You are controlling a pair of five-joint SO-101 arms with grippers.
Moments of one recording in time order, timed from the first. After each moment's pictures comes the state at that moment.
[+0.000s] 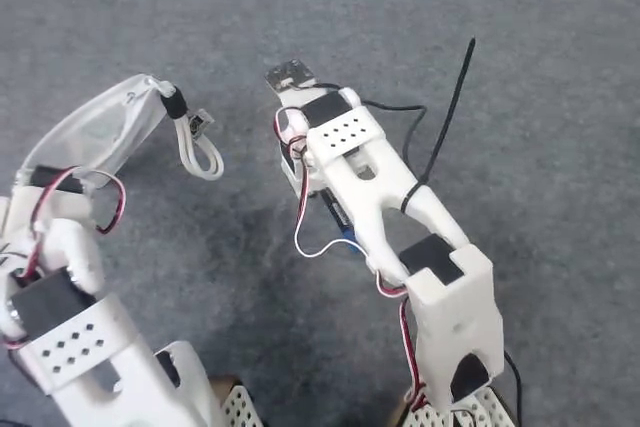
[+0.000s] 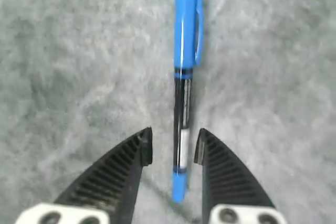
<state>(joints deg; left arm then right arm) -39.5 -58.2 44.1 61.4 50.2 -34.7 28.6 -18.2 81.1 -2.9</state>
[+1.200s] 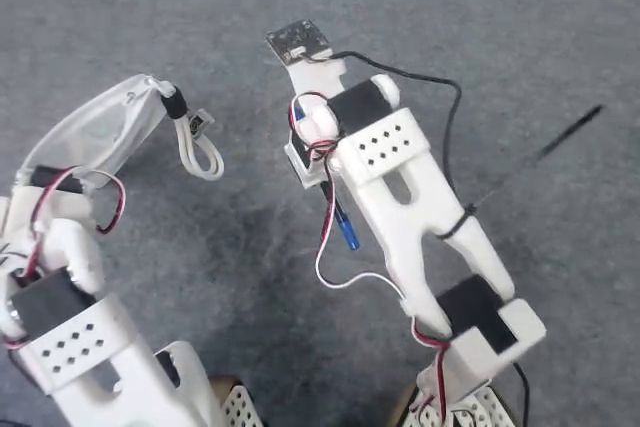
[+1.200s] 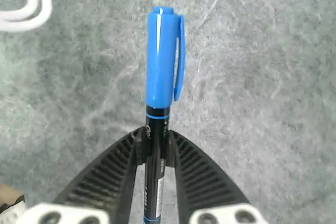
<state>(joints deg) -39.5 -58.2 44.1 61.4 50.2 -35.1 6.6 -18.2 92.5 -2.9</state>
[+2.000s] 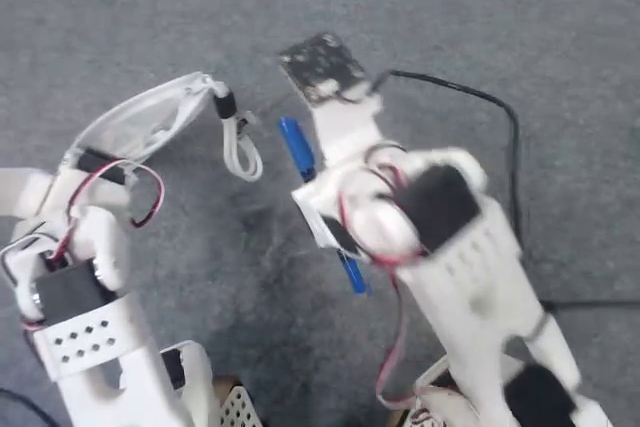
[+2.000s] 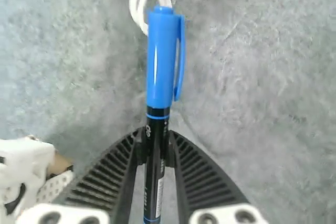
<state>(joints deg) -27.4 -58.2 44.1 61.4 48.2 -42.6 -24.0 -10.0 99.3 -8.2</state>
